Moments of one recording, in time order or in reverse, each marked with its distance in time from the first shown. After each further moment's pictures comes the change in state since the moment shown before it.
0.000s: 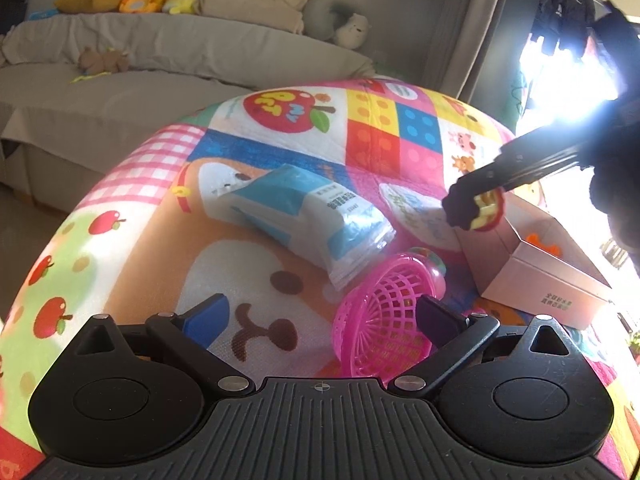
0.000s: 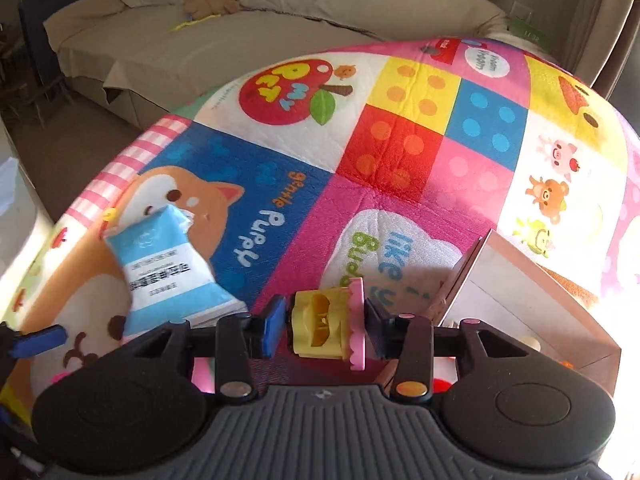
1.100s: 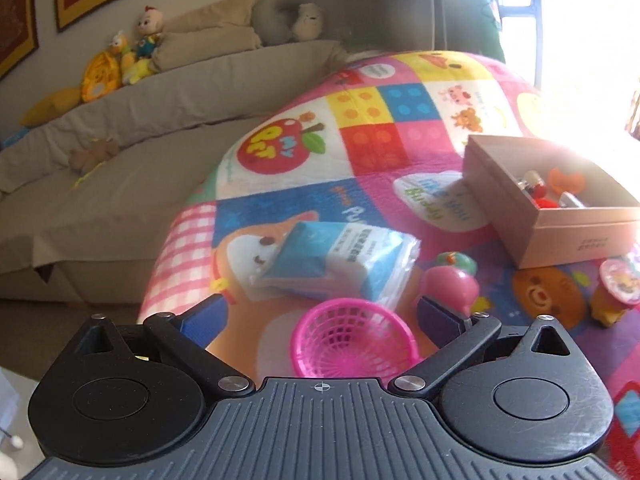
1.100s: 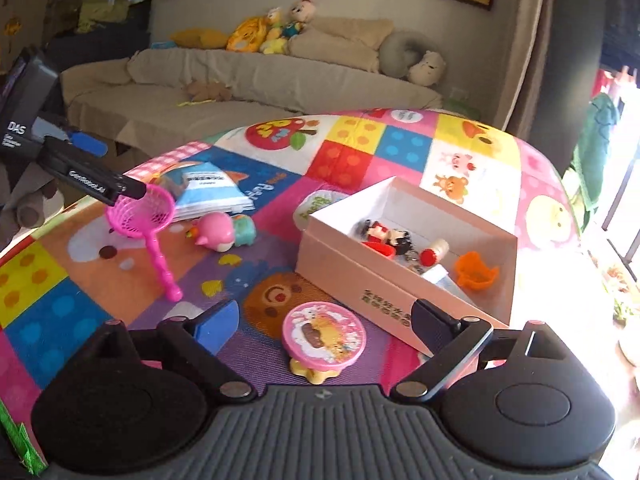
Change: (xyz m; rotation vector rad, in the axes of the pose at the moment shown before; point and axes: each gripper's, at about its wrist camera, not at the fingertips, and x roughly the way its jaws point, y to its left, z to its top) left arm -0.013 -0.037 0.053 0.378 0.060 0.101; right arm -0.107 0.006 -0.207 0.004 -0.357 -0.211
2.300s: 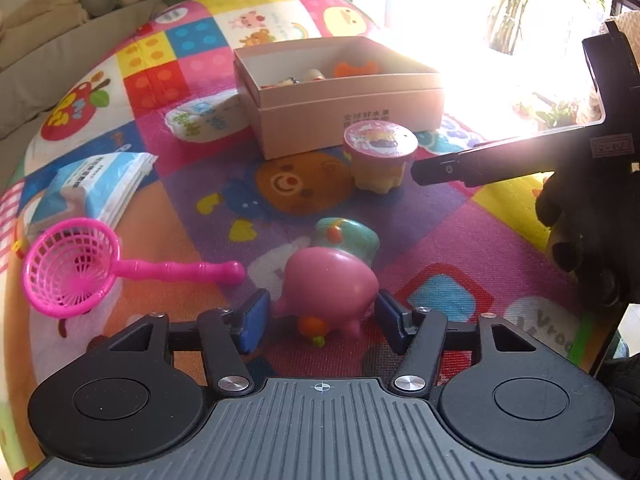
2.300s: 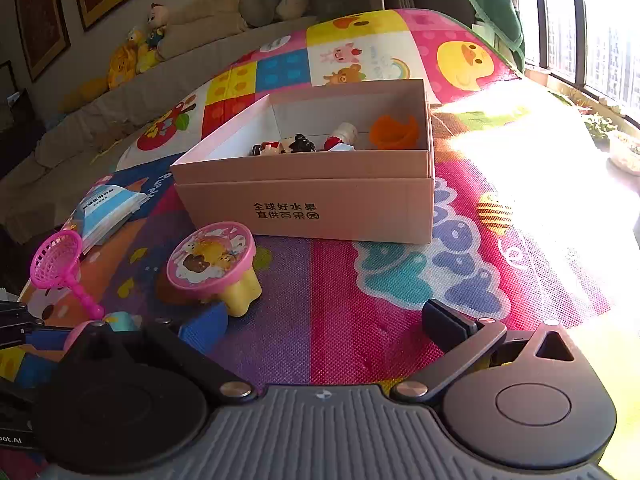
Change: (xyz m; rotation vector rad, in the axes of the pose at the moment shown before) left arm -0.013 -0.120 -0.065 0.233 0.179 -0.334; right arm 0.043 -0.056 -0.055 0.470 0.155 -0.018
